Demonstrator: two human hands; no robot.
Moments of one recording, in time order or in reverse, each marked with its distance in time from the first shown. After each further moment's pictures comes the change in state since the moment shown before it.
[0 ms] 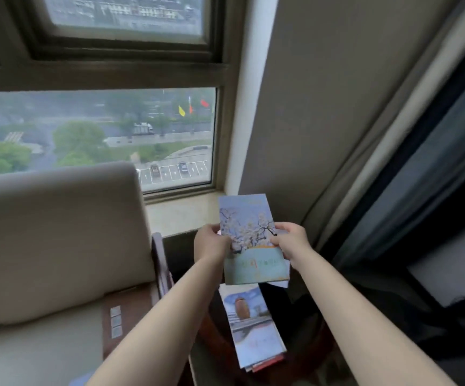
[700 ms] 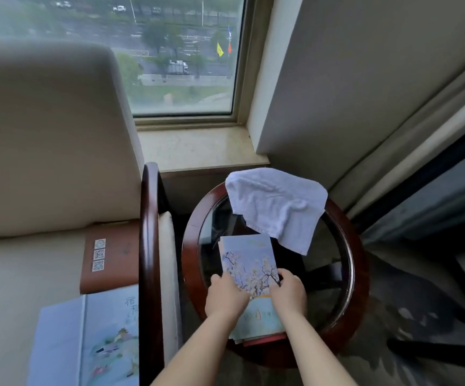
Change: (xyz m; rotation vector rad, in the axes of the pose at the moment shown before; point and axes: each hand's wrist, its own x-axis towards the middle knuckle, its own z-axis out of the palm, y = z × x) left_hand -0.009 -0.219 0.109 0.557 -0.181 -0.297; right_hand 0.054 0.260 0.045 -0.704 -0.057 0.011
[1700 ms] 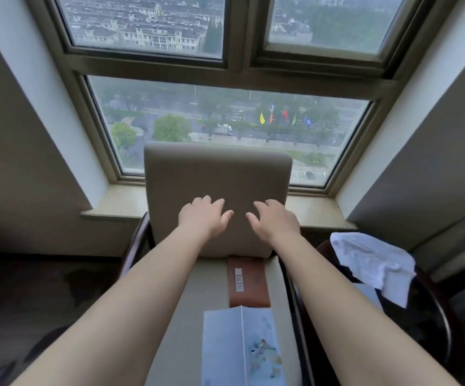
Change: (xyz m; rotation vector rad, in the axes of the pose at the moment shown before) left_hand -0.153 -0.167 -0.474 0.633 0.512 0.260; right_hand -0.268 -0.434 0.015 -0.503 0.131 -0.760
